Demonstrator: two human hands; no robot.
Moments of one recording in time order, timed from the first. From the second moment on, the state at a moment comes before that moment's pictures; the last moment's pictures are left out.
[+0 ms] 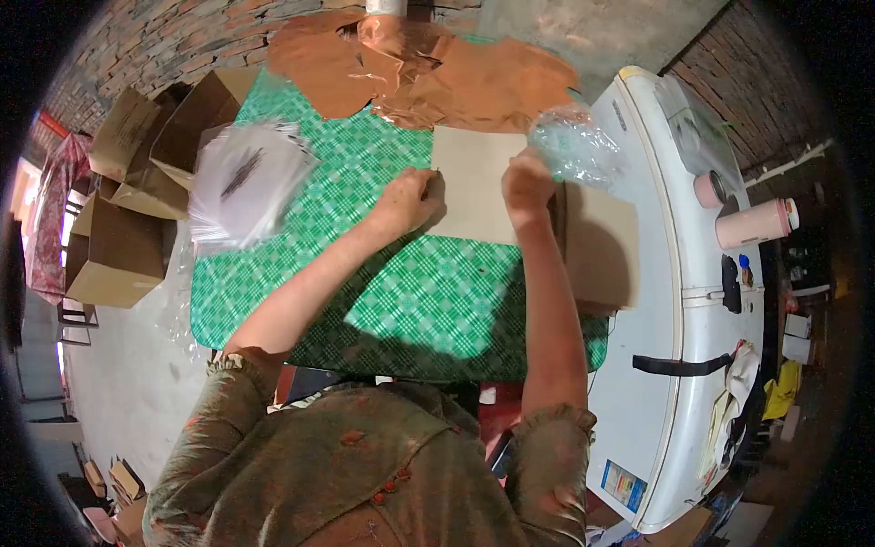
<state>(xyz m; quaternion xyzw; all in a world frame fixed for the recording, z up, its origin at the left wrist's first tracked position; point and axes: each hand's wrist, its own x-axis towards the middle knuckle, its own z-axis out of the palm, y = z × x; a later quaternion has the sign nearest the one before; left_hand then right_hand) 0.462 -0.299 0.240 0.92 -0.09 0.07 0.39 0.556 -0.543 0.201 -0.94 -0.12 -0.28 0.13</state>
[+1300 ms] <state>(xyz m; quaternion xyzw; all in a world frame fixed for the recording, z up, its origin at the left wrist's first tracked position) 0.369 -0.457 0.260 0.80 -0.22 -0.03 0.56 0.379 -0.703 0.258 -0.93 0.09 -0.31 0.15</state>
